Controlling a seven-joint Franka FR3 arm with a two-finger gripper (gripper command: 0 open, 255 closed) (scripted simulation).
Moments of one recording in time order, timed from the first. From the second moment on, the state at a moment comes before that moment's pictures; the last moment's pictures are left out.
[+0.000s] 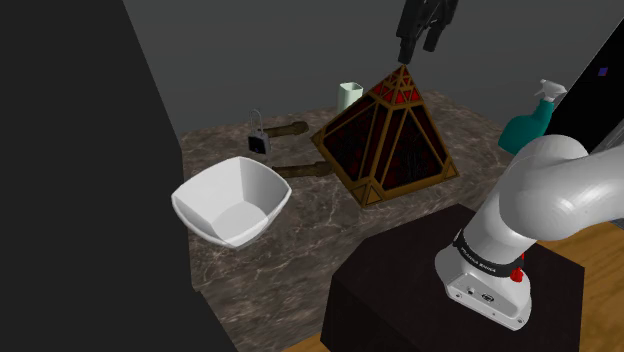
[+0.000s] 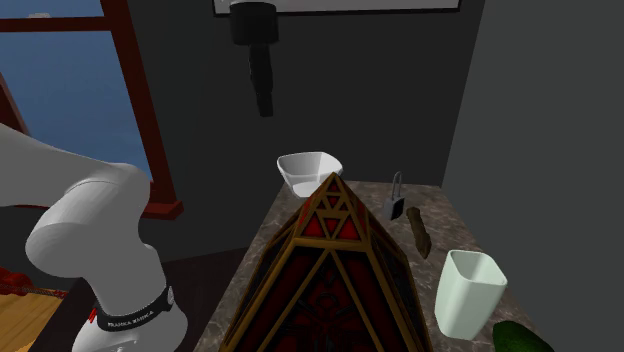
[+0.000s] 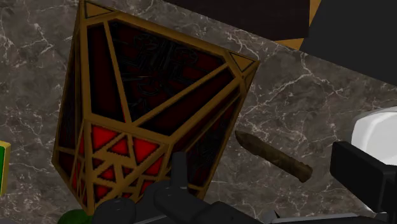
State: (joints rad) arm 0.01 -0.83 0.05 -2.26 -0.02 1.47 0.10
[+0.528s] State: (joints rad) arm 0.03 -0.67 0.04 -2.25 -0.02 1.65 0.04
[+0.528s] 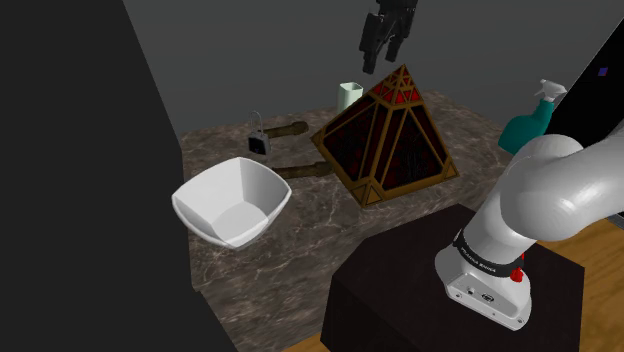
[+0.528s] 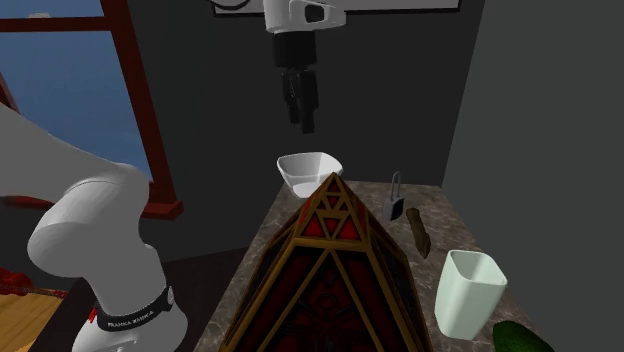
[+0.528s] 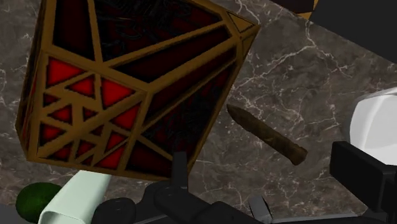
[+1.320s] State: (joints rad) arm 0.07 -0.27 0.02 -2.11 0.00 1.94 -0.10
